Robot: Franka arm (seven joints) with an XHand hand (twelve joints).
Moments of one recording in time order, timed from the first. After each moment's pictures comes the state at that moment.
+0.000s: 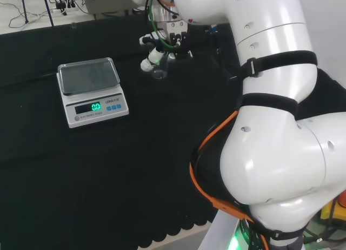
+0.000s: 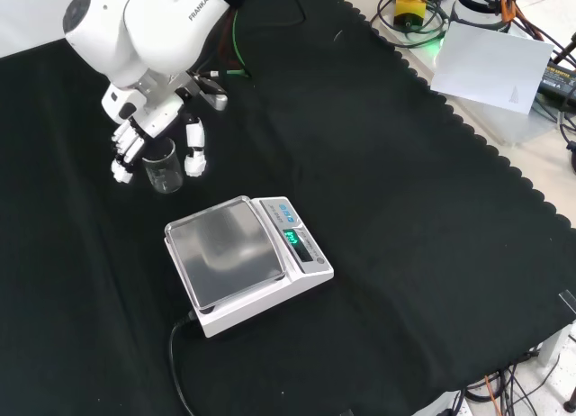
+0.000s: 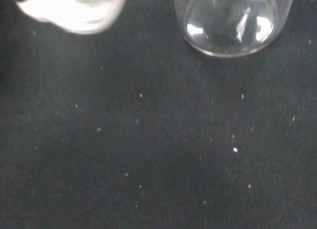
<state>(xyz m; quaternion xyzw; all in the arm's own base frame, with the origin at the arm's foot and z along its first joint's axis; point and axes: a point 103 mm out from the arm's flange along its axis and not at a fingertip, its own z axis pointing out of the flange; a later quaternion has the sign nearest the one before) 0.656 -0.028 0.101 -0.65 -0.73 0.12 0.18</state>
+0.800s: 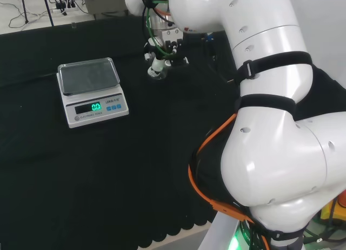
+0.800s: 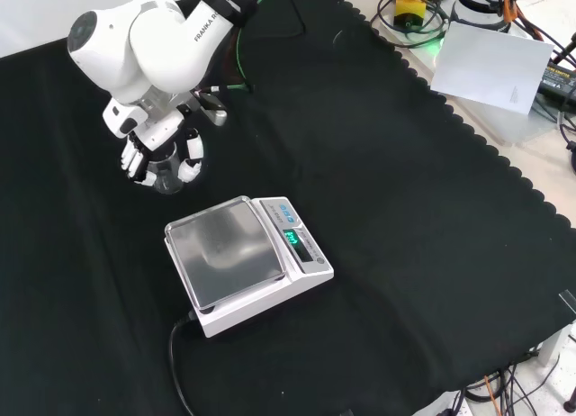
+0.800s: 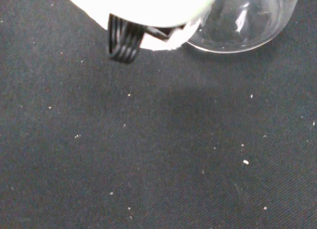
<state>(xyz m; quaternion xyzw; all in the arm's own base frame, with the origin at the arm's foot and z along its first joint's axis) 0.665 -0.021 0.076 -0.66 -0.72 0.13 0.16</state>
